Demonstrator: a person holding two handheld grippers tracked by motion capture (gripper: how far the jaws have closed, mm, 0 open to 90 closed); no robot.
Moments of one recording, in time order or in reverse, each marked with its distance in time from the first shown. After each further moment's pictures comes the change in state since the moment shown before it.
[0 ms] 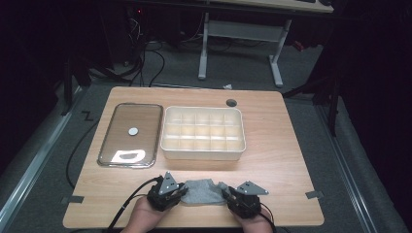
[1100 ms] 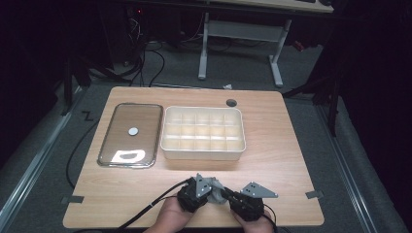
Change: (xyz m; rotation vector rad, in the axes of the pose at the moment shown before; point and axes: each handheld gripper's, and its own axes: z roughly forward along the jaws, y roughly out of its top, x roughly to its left) left arm -0.060 0.045 0.048 0.042 0.065 0.063; right arm 0.004 0.008 -0.023 -0.151 0.163 0.035
